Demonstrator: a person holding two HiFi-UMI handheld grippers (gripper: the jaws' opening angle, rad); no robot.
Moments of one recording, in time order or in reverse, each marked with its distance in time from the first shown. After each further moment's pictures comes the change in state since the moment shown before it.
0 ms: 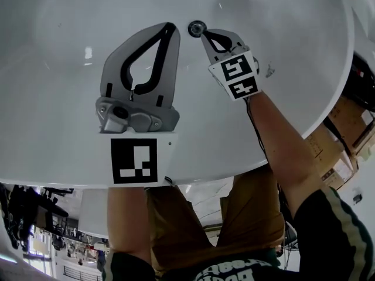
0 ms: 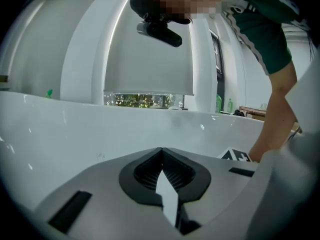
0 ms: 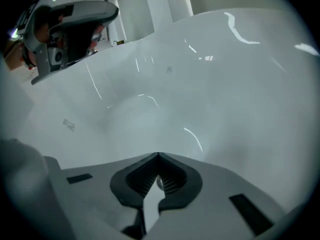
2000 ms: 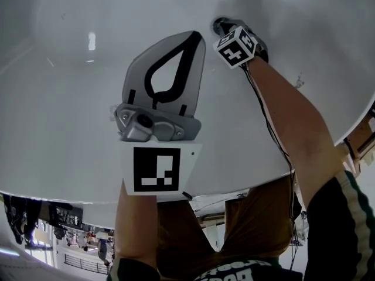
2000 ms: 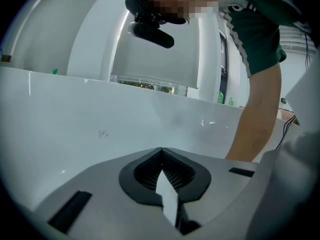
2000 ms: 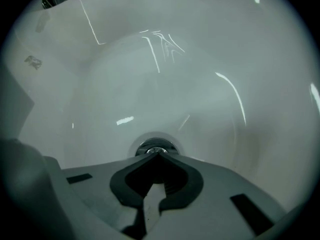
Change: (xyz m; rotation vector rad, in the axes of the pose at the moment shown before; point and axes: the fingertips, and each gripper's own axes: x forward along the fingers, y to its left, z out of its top) left arm 0.001 0.022 -0.057 -0.074 0.060 -0.033; right arm 0.126 -0.024 -0.108 -0.217 0.487 -0.037
